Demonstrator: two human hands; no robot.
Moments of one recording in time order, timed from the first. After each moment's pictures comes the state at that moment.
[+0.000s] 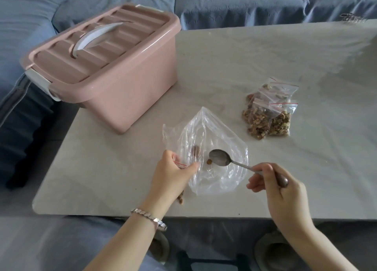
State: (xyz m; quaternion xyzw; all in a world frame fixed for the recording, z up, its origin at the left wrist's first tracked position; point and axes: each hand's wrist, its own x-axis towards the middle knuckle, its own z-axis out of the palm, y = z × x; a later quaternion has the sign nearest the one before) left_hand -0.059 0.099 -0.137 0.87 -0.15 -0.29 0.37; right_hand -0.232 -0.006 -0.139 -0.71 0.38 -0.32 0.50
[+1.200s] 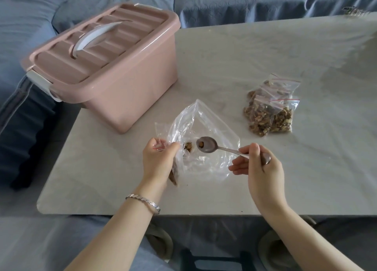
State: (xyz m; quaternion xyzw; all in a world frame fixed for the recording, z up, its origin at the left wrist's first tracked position) left_hand -0.031 0.091 -0.141 0.78 -0.01 -0.22 0.59; right_hand -0.186 0.000 -0.128 -0.58 0.45 -0.31 0.60
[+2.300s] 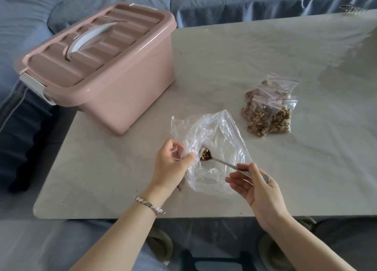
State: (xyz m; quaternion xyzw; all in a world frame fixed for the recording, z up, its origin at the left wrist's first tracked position) left_hand -0.043 0.089 -0.152 0.76 -0.21 -0.26 0.57; right_hand -0.206 0.000 -0.156 -0.33 0.44 -0.25 0.80
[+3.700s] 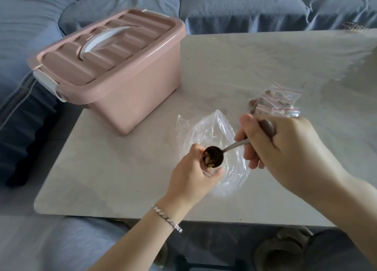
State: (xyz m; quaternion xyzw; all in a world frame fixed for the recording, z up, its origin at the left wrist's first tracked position) left_hand -0.077 0.082 -0.133 0.83 -0.37 -0.17 0.39; right_hand -0.183 -0.022 -0.020 -0.86 0.26 -0.20 0.39
